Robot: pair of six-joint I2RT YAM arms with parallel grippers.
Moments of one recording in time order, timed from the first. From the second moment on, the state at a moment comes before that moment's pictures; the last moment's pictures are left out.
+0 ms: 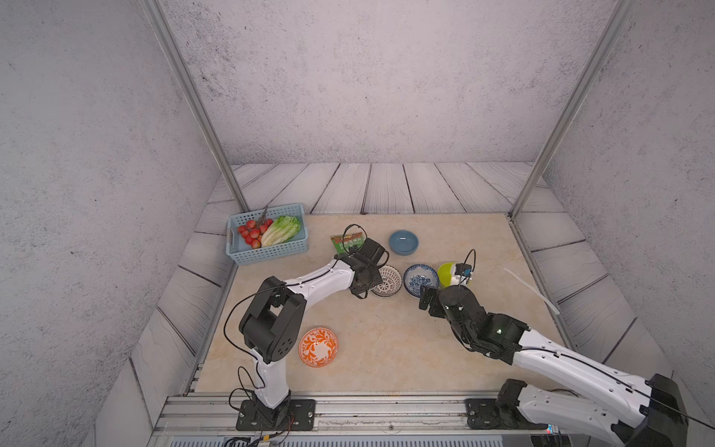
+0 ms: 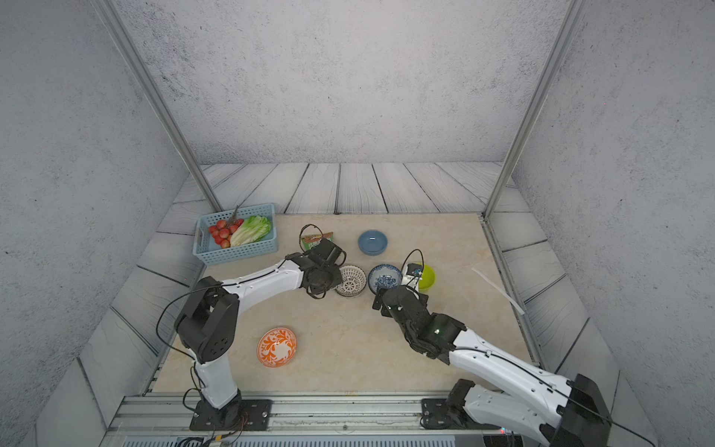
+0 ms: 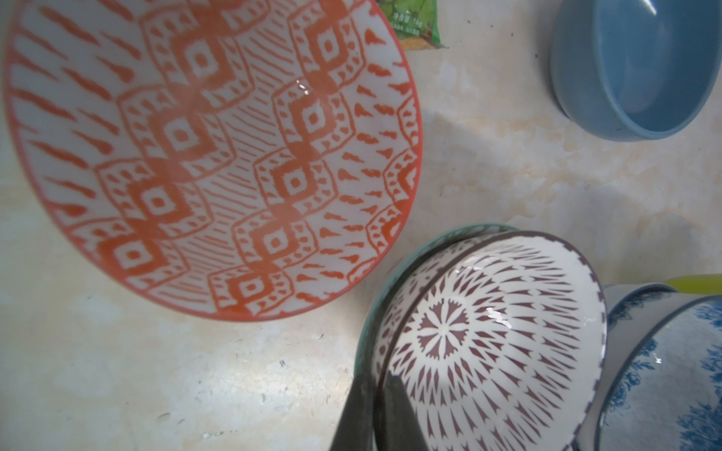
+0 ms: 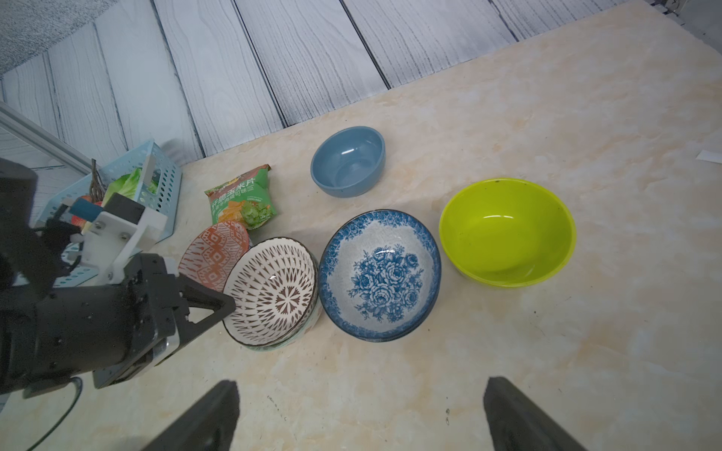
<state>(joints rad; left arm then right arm) -0.68 1.85 1.33 -0.58 -0.08 -0.93 0.87 0.99 0.72 -0.38 0.55 0.78</state>
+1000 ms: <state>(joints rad) -0.70 1.70 1.34 -0.64 -0.17 -0.87 0.87 0.99 0.72 -0.38 0.55 0.77</state>
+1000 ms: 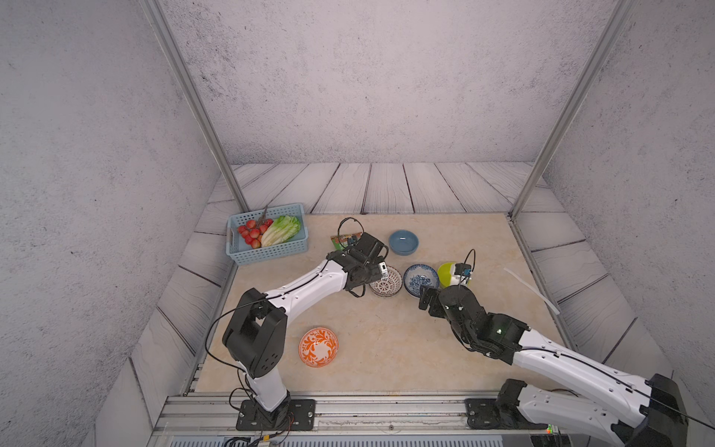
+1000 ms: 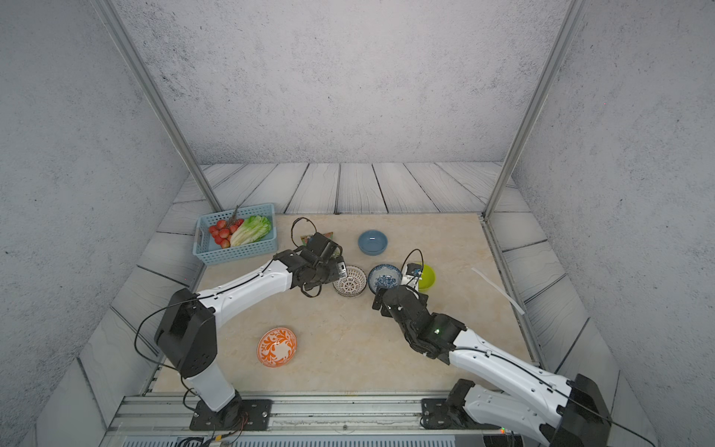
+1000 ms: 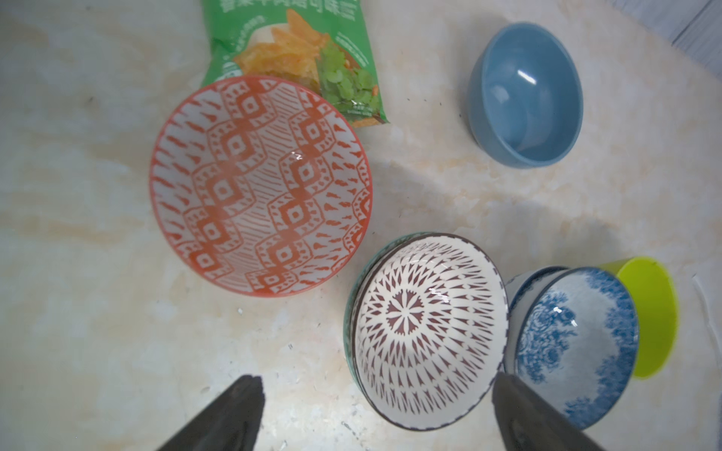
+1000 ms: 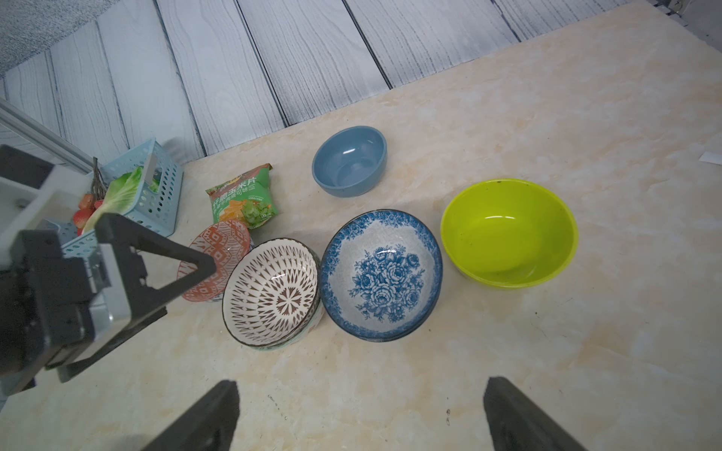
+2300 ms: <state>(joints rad) -0.37 1.88 1.39 -0.74 0.03 -0.63 0.87 1.16 0.78 -0.37 0.51 0.74</state>
